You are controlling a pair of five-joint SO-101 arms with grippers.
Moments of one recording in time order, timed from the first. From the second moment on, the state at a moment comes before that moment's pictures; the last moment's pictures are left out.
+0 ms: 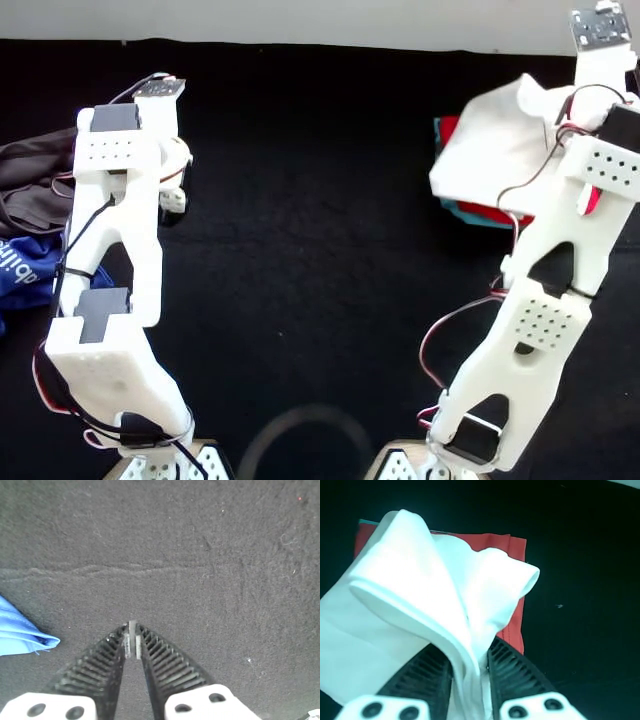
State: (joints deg) left arm -11.2 17.8 -14.7 86.3 -5.7; right arm 19.3 44.5 -77.9 89.2 30.6
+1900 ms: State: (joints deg) left arm -11.2 17.8 -14.7 86.3 -5.7; right arm 19.0 44.6 -56.9 70.7 26.1
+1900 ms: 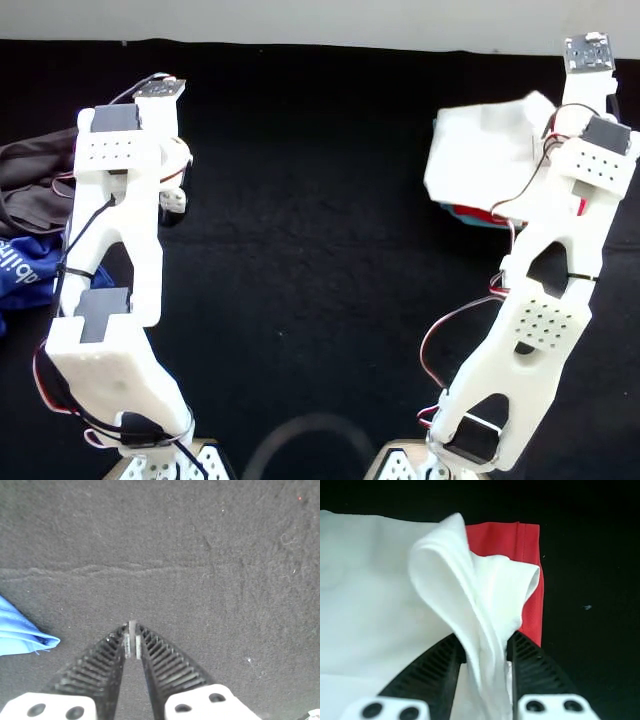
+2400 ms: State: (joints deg) left arm -11.2 24.1 -14.7 86.3 -5.7; right arm 18.6 44.6 -57.3 67.1 2.4
